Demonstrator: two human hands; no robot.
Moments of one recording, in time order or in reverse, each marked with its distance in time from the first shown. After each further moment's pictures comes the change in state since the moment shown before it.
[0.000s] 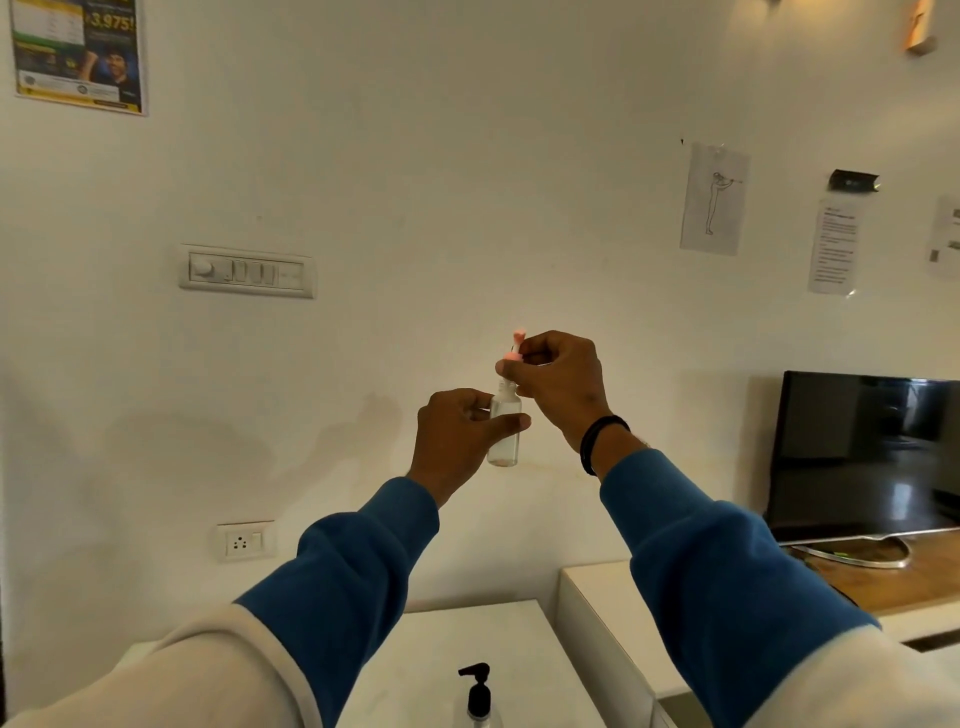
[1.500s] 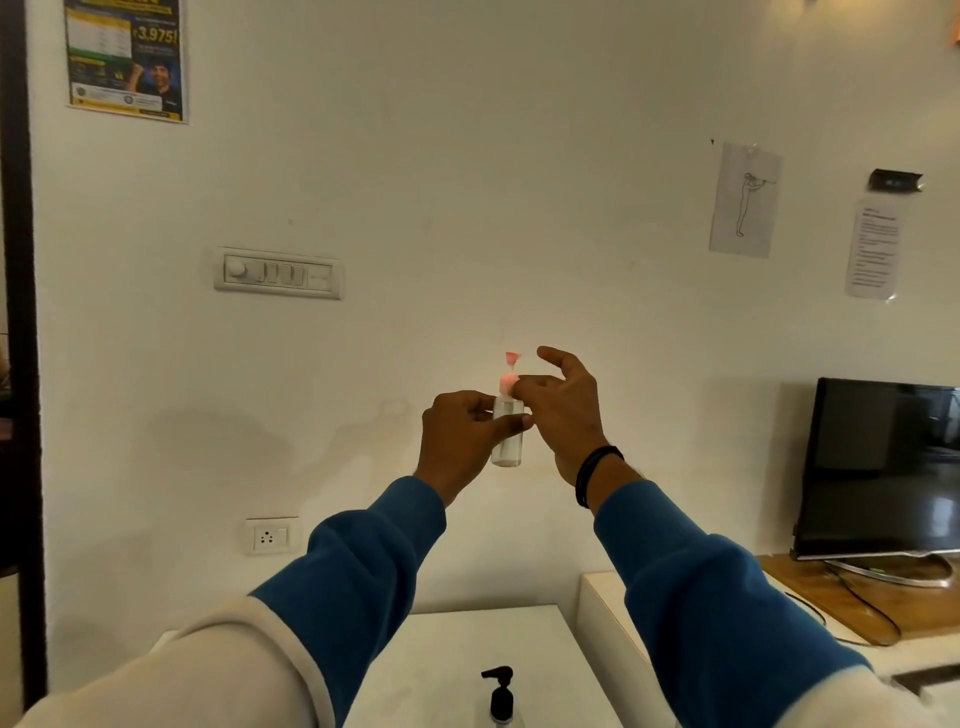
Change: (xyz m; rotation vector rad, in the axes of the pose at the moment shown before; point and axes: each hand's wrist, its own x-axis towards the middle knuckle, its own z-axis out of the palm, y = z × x) left_hand 0.002 -0.009 -0.020 0.041 0.037 0.017; right_hand -0.028 0.000 0.031 0.284 -0.051 0.167
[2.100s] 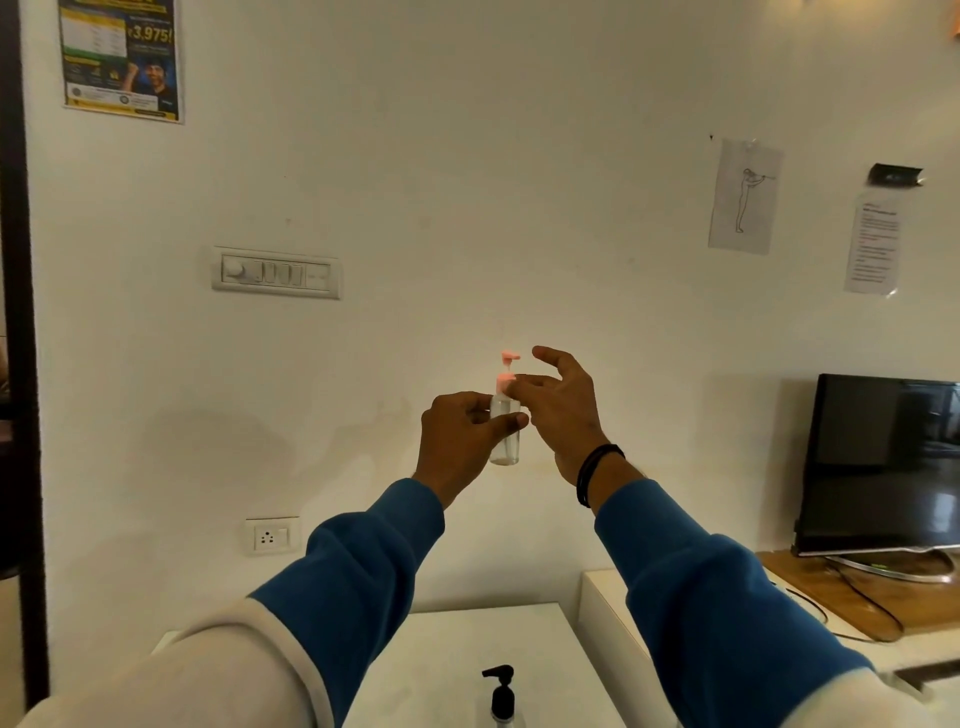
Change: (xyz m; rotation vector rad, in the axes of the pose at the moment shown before) left_hand 0.001 -0.006 0.000 -0.005 -0.004 0.023; right_hand 0.003 0.003 0.001 -0.006 -0.045 0.001
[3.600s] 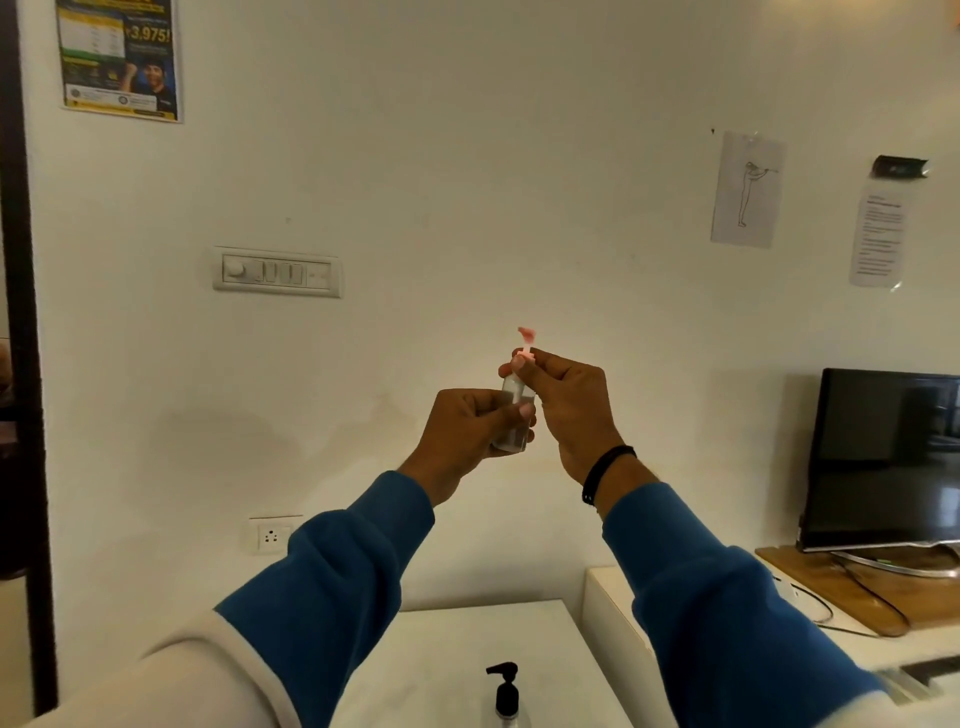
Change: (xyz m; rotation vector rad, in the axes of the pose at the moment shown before) left_hand -0.011 0.023 -0.015 -0.342 -0.270 -0.096; right_hand -0.015 -0.014 -0.005 0.068 -0.028 -0.060
